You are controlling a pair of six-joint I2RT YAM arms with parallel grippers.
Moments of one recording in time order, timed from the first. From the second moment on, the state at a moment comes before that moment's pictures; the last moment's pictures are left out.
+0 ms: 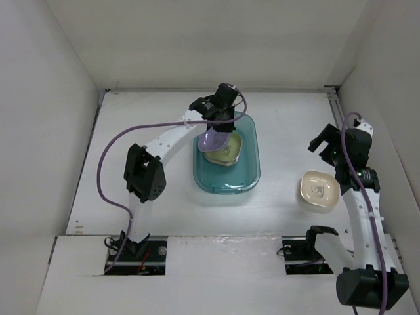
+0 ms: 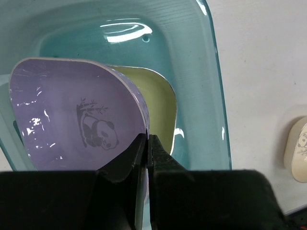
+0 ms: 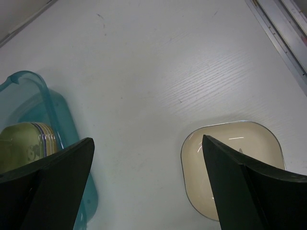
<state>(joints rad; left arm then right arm) -0.70 2.03 1.96 -0.81 -0.09 -0.52 -0.13 0.86 0.89 -0.55 0.07 0.44</state>
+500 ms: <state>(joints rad) -0.76 2.03 1.97 -0.83 -0.09 -0.50 -0.13 0.87 0.89 -0.55 0.07 0.44</state>
